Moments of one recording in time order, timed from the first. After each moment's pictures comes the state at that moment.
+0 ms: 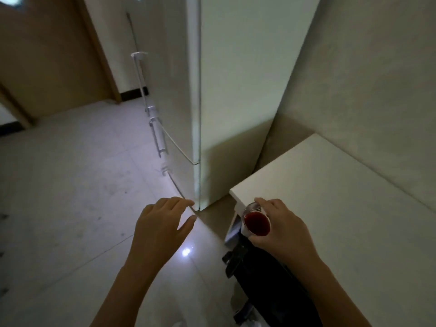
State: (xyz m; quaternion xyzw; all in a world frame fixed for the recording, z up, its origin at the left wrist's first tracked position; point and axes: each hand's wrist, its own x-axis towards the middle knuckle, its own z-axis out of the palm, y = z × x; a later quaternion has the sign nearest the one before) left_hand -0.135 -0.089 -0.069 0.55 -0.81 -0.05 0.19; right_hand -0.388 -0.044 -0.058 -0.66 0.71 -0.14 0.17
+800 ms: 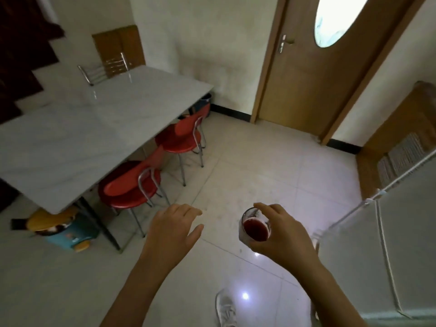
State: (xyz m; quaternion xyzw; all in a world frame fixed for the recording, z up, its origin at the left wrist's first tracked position) left_hand 0.241 -0.044 -0.088 0.86 -0.47 0.05 0.17; right_hand 0.075 -0.221 -0.047 -0.93 0.29 -0.06 0.22
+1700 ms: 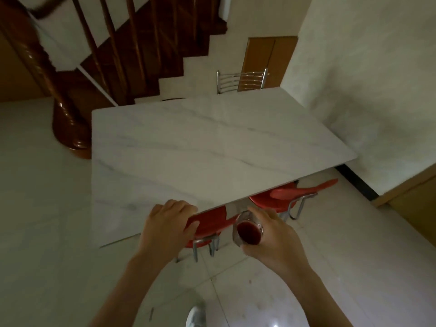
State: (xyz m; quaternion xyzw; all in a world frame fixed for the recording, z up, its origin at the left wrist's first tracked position) left_hand 0.608 -0.063 -0.096 0.98 -0.14 0.09 0.13; right_hand 0.588 -0.304 -0.068 -0.97 -0.05 0.04 0.23
